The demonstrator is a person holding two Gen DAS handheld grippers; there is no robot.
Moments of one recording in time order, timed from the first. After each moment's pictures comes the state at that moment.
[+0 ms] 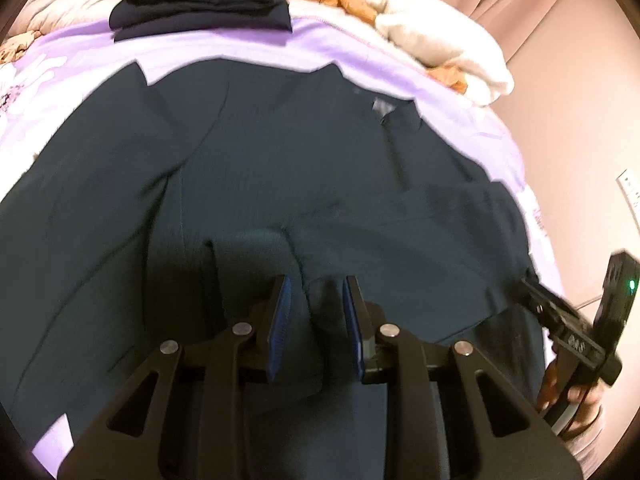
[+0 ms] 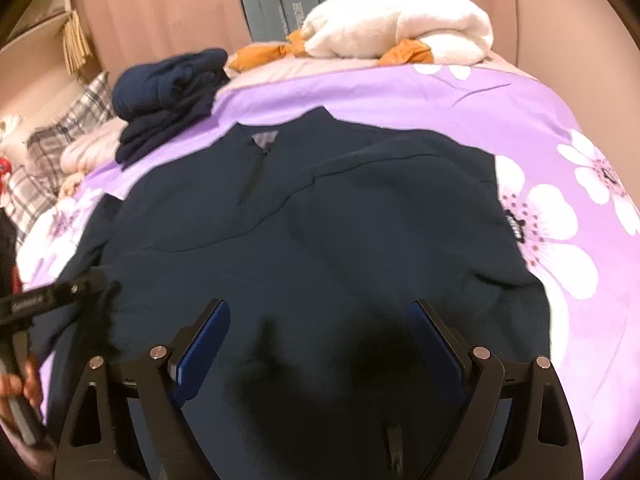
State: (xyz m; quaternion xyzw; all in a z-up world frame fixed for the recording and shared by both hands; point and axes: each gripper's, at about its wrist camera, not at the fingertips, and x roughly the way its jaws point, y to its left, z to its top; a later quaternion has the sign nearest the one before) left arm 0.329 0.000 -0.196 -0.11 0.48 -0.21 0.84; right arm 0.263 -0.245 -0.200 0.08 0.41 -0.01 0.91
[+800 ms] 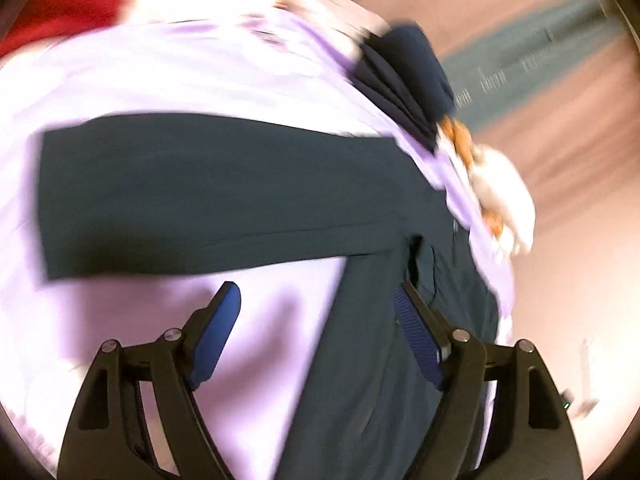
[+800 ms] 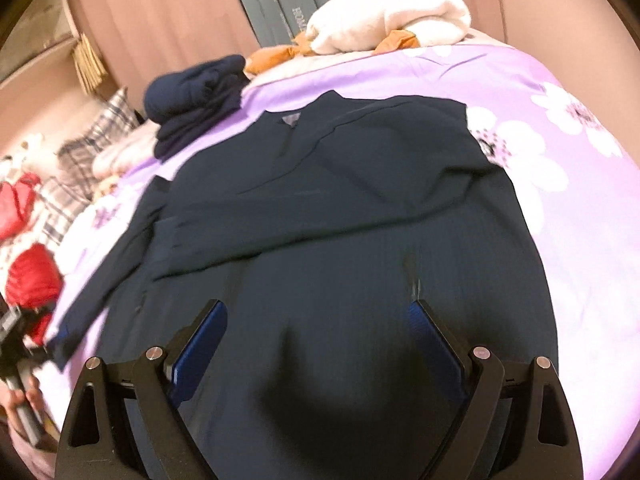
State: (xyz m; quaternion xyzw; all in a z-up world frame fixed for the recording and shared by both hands) left arm 0.117 0.255 -0.185 -0.40 0.39 -0.04 0.83; right arm 0.115 -0.237 -0.185 0.16 0.40 0.02 0.90
